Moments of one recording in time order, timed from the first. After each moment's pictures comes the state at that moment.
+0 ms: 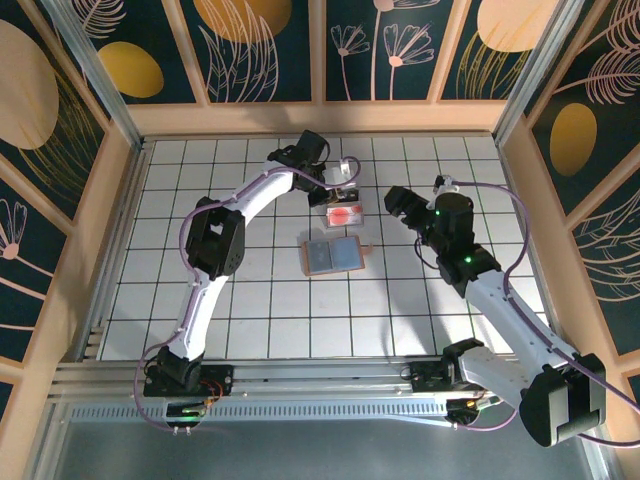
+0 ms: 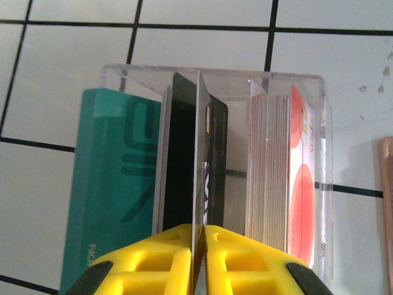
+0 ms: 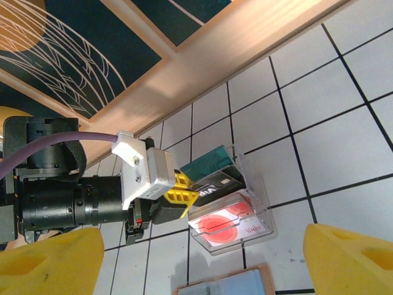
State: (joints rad) left arm -0.53 2.38 2.09 -0.74 0.36 0.82; right arm 0.36 1.00 0.71 -0.04 -0.02 0.73
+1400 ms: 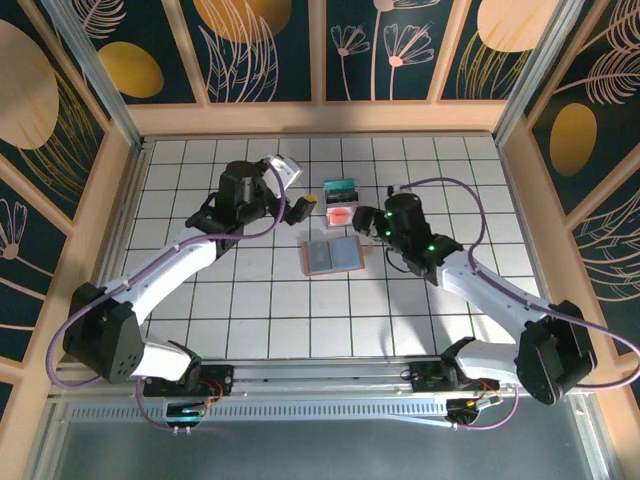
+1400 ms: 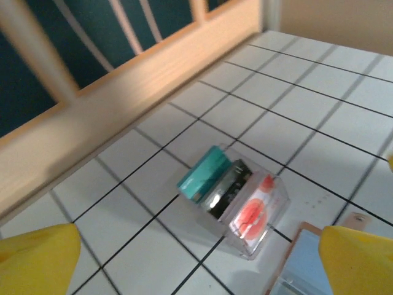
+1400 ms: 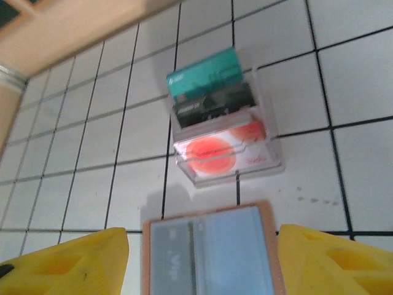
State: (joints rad) left arm -0.53 1.39 1.02 0.01 0.12 0.16; right arm 0.62 1.25 0.82 -0.17 0.12 0.67
